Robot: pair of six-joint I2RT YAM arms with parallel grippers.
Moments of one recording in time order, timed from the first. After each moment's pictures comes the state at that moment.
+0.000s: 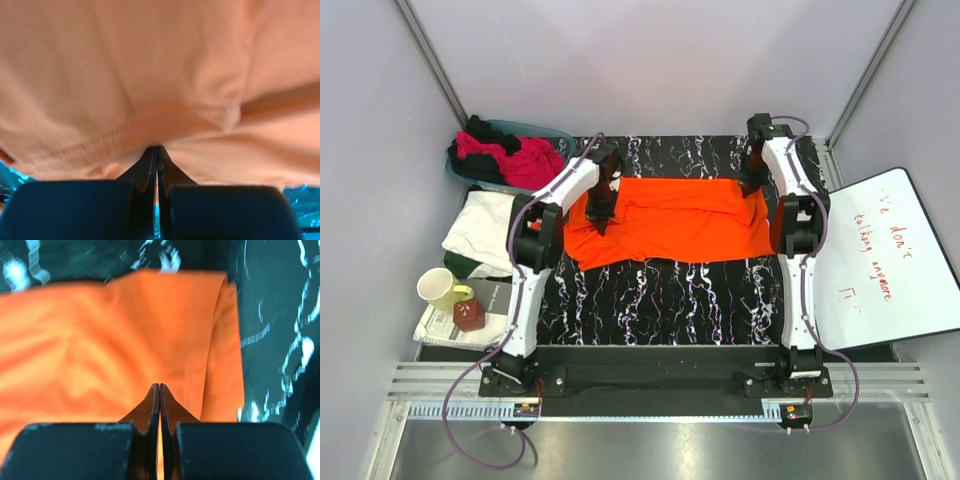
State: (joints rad) left arm -0.37 2.38 2.08 -1.20 0.03 -0.22; right arm 0.07 2.58 2.48 -1.18 0.04 0.25
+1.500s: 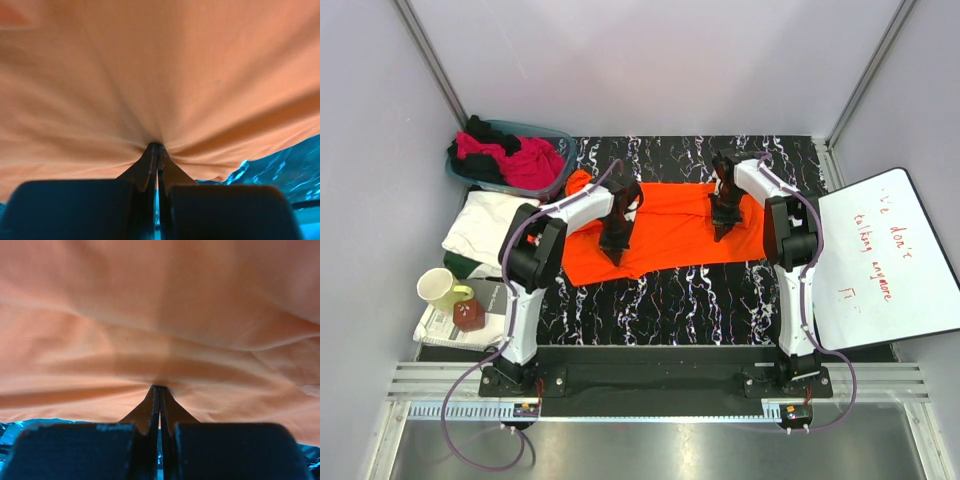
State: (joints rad) left arm -0.52 2.17 1.67 -1.02 0.09 -0.32; right arm 0.24 2.31 1.88 -1.10 -0.12 0.25
